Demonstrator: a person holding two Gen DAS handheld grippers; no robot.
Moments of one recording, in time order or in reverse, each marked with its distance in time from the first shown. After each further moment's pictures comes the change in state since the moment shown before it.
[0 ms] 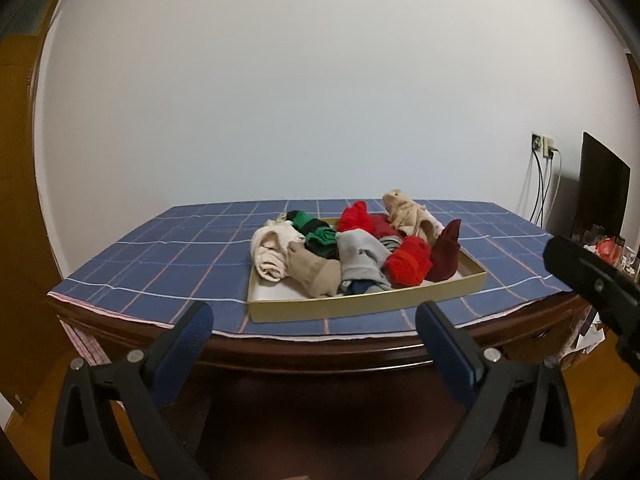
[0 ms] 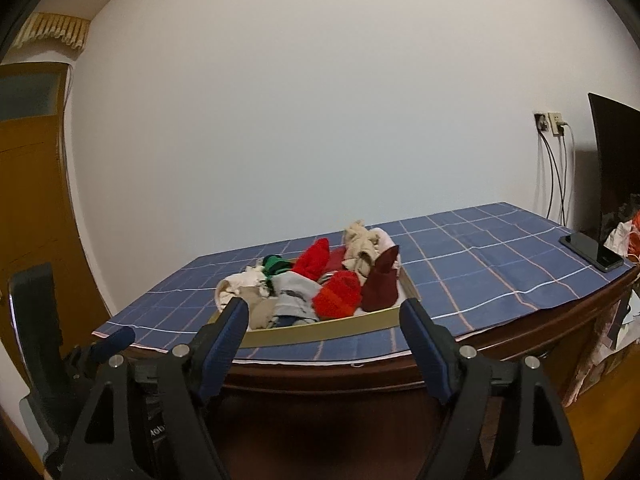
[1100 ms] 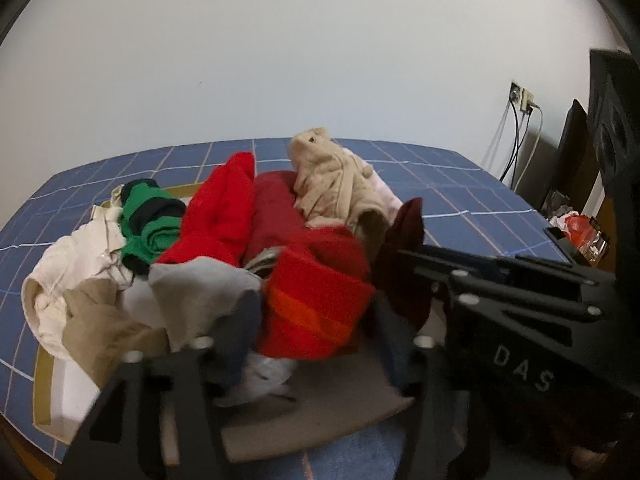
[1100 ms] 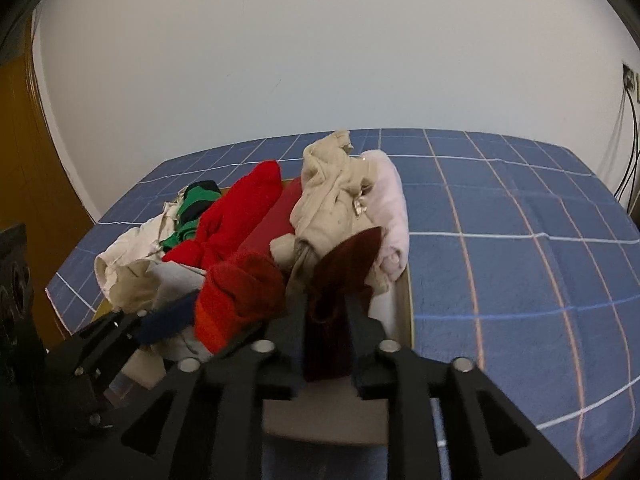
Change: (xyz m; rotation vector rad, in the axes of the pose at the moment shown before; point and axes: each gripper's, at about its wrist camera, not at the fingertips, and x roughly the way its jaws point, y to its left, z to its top) left arm 0.207 -0.100 0.046 0.031 0.295 -0.260; right arm 0.247 -0.078 0.043 -0.078 0.477 0.065
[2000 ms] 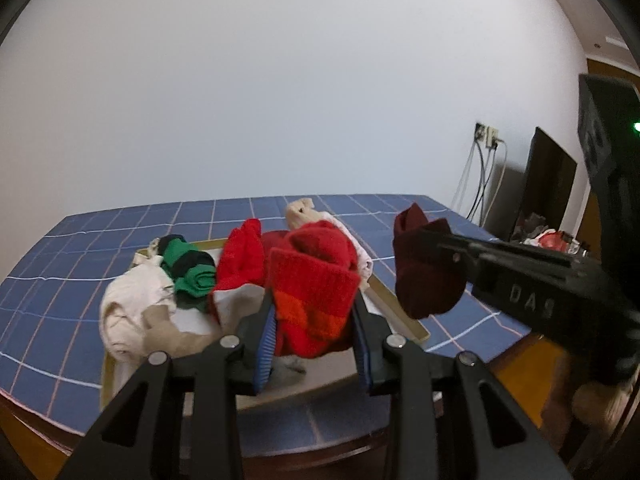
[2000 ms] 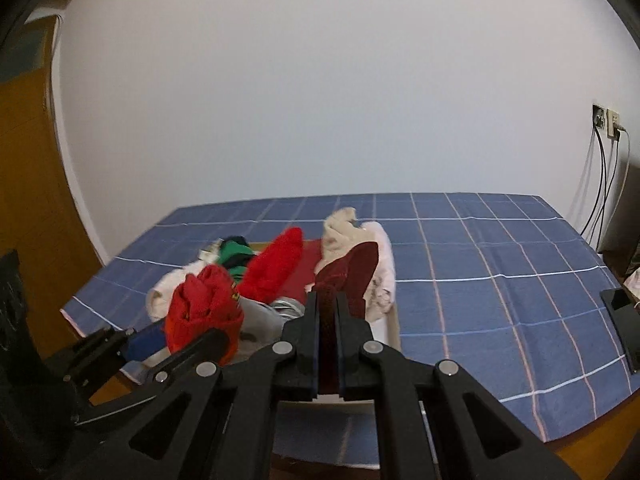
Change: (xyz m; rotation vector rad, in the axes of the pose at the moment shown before) left arm -0.084 0.006 -0.001 0.034 -0.182 -0.052; right arm -0.078 0.024 0.001 -0.020 -0.195 -0.052
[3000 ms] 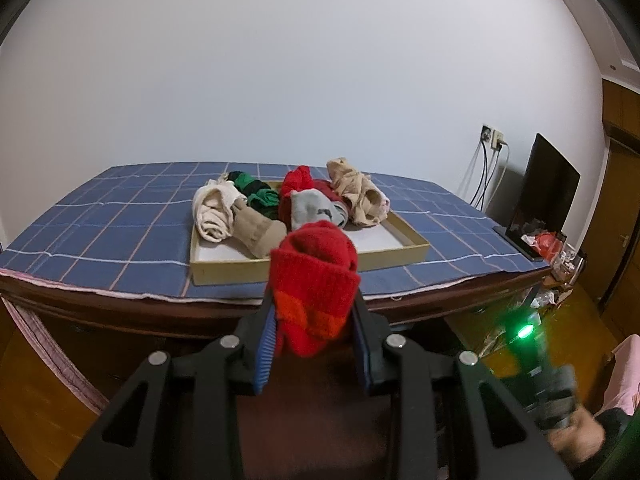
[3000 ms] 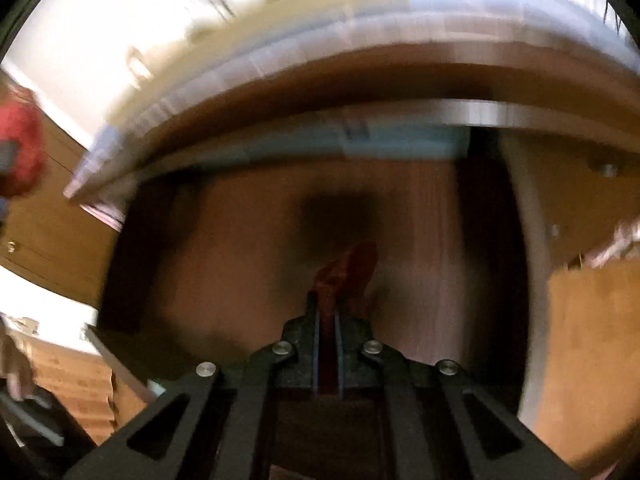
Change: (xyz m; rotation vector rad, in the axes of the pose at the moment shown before) left arm -0.119 0.045 -0.091 -0.091 0.015 0.024; right arm -0.008 -0.003 -0.203 0.181 0.547 0.129
